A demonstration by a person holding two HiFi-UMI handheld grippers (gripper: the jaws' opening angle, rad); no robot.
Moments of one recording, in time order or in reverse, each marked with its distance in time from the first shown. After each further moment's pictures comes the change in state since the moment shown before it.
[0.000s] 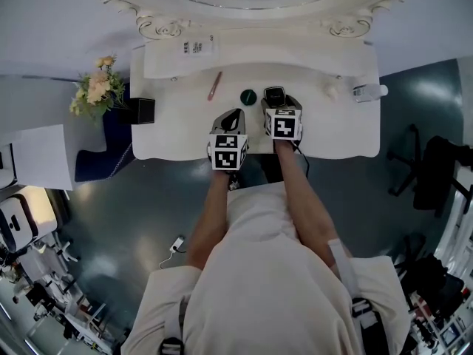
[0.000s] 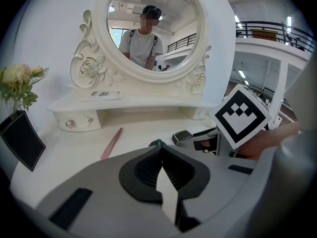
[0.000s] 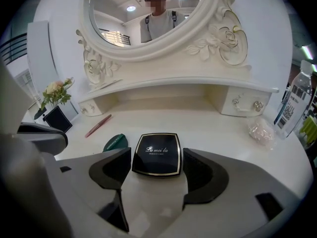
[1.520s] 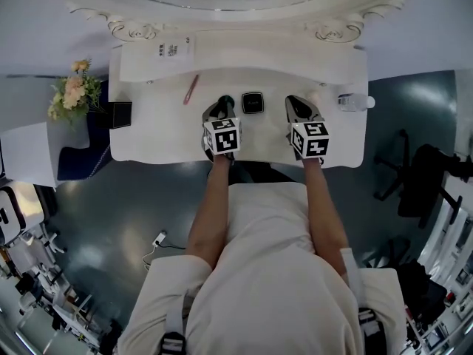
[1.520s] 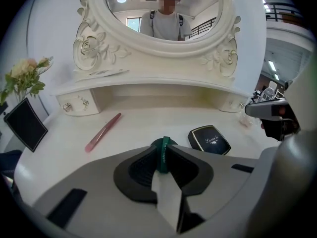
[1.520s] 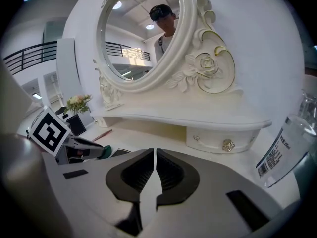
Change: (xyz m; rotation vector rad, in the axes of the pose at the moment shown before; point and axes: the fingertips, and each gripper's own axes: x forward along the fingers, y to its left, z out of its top) left arm 0.089 0.002 -0.020 -0.147 0.145 0.242; right arm -0.058 -0.102 0.046 -0.141 -0.178 0.173
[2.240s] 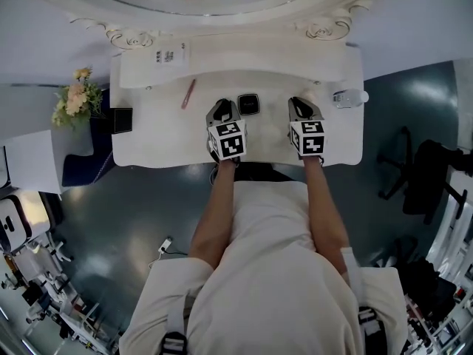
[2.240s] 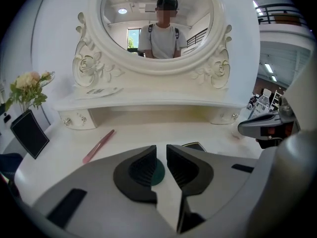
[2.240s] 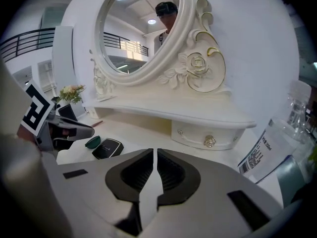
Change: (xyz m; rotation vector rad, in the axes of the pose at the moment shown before) left arm -0.019 -0.027 0.029 0.022 -0.113 0.008; right arm -0.010 -0.026 -0.016 -0.053 0.049 -0.107
